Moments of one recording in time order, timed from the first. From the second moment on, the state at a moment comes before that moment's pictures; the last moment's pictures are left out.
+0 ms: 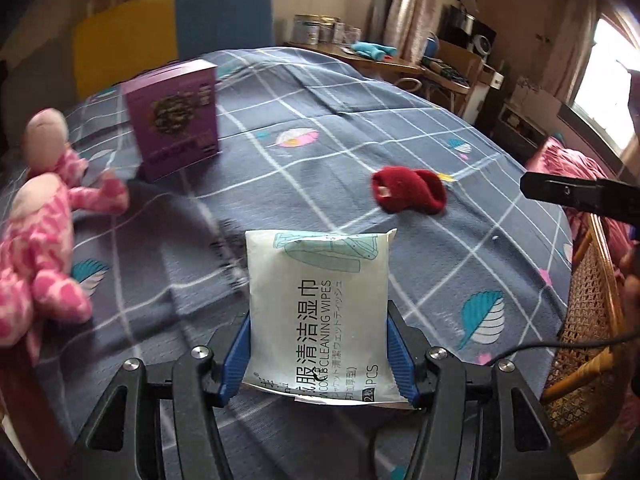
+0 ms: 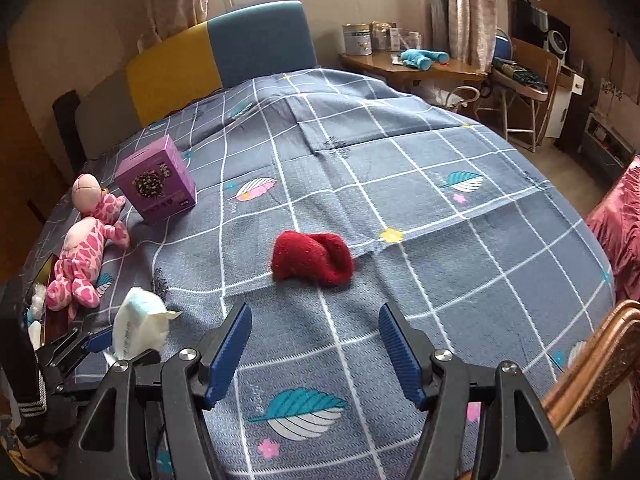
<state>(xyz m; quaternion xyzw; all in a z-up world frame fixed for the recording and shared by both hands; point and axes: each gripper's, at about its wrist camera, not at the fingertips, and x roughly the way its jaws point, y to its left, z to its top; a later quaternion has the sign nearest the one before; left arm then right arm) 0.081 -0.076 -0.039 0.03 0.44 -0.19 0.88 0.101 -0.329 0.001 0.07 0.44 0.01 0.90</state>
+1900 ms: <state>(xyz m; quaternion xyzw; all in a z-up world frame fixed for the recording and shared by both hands) 0.038 0.003 -0.073 -0.01 0.43 -0.06 0.90 0.227 -0.291 -0.088 -0.06 0.52 0.00 0.85</state>
